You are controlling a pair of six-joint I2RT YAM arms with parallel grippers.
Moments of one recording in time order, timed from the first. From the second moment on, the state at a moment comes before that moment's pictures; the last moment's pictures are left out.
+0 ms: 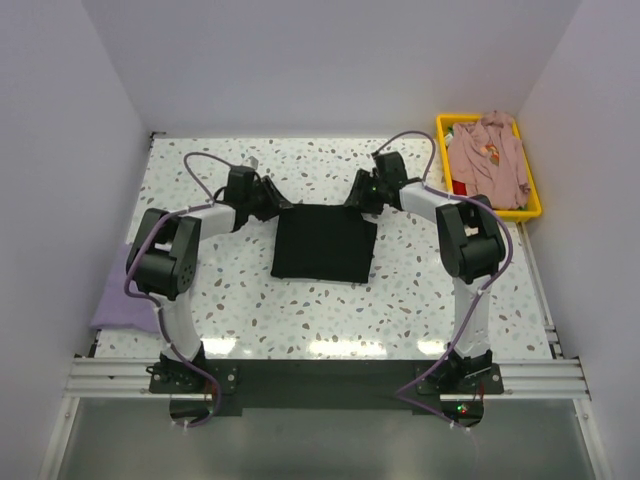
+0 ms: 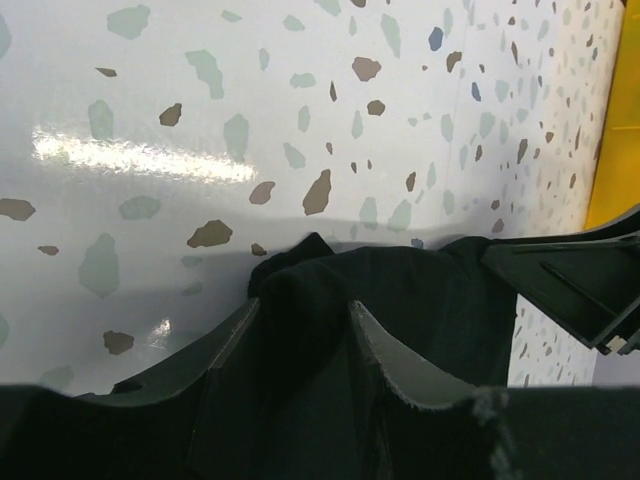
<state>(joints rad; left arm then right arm) -0.25 1.91 1.09 0.16 0.25 -0.76 0.32 2.12 1.45 -0.16 -0.23 0.56</state>
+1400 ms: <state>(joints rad) -0.32 2.00 1.24 0.17 0.33 -0.74 0.36 1.71 1.19 -0.37 0.04 0.58</state>
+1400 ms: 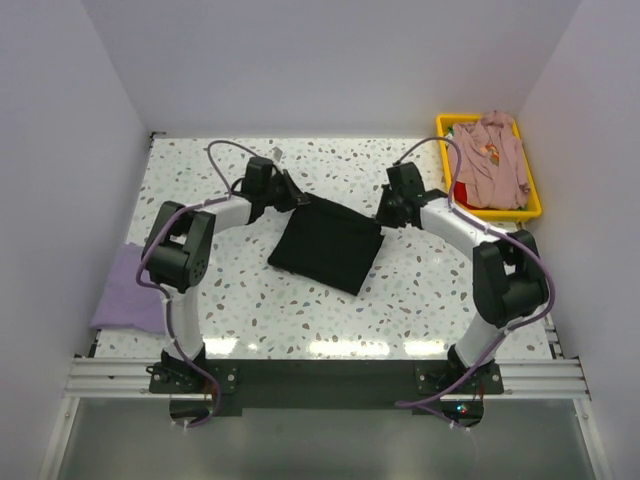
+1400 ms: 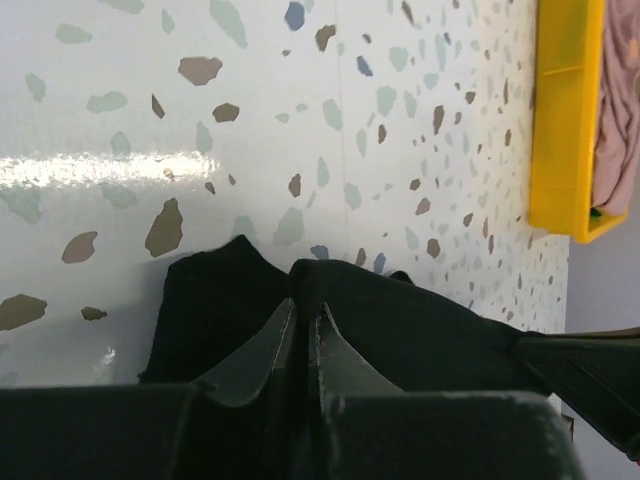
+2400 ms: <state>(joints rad) -0.32 1.96 1.32 0.02 0.25 -0.61 0.28 1.30 0.67 -0.25 -0.05 0.68</state>
